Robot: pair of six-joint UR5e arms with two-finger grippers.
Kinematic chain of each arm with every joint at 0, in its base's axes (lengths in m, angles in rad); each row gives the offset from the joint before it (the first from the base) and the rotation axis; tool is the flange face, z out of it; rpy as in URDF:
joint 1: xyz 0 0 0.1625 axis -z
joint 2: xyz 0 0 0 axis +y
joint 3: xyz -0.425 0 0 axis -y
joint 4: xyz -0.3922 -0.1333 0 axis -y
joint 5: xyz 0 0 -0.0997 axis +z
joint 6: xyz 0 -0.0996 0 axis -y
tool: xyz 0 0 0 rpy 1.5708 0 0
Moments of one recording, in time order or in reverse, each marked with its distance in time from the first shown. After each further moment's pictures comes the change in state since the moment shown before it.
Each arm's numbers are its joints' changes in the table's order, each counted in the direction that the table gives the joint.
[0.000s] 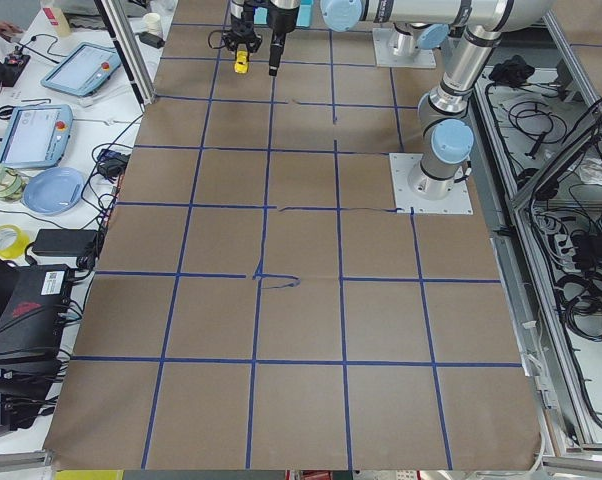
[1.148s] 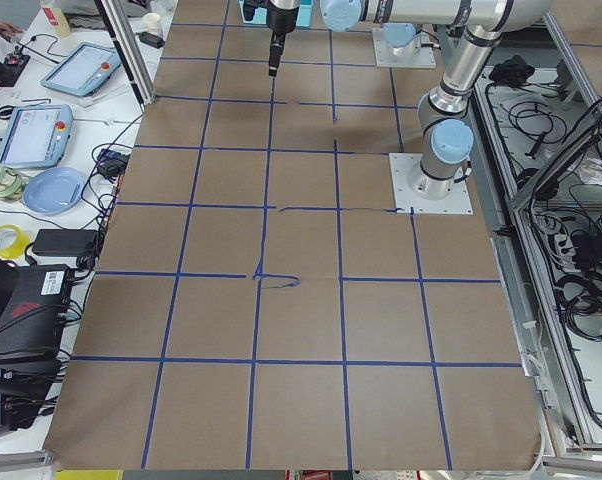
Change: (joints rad) left arm 0.000 0.001 -0.001 0.003 -0.001 0.003; right arm 0.719 0.189 0.186 0.042 -0.056 -0.709
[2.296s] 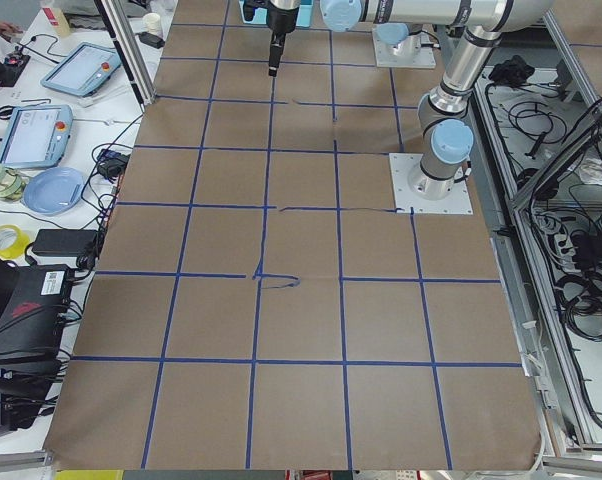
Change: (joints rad) left arm 0.000 0.000 0.000 0.000 0.000 0.001; right arm 0.098 -0.125 0.156 -0.149 0.000 -0.074
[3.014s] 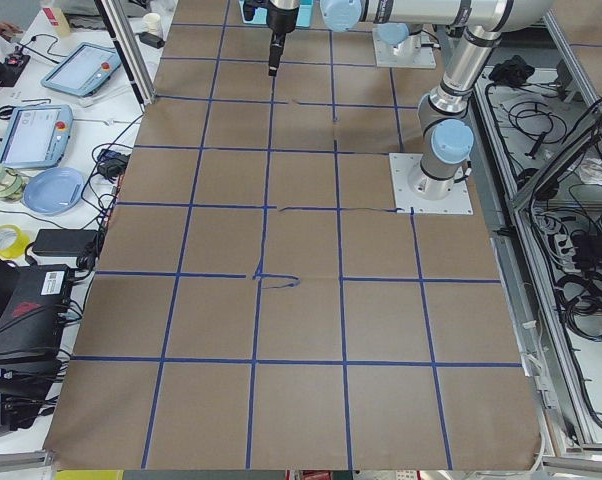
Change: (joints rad) left arm 0.000 0.000 0.000 0.001 0.001 0.002; right arm -0.014 0.176 -0.013 0.024 0.030 0.016
